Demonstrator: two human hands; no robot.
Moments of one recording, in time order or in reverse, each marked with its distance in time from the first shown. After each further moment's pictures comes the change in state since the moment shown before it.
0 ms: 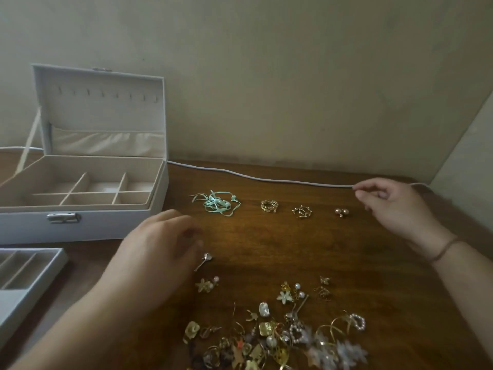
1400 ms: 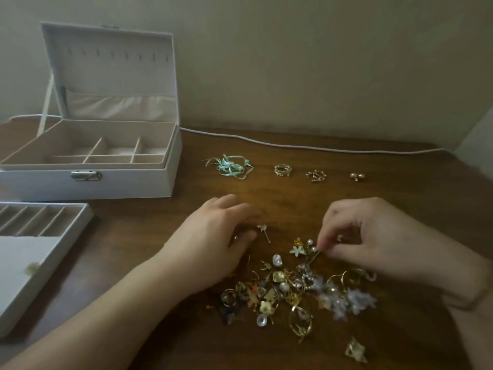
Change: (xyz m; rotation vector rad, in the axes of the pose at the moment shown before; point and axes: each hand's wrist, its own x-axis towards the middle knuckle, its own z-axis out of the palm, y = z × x) left_hand -0.018 0.023 0.033 -0.048 -0.229 0.212; right_hand -0.097 -0.059 0.020 -0.322 -0.648 -0.345
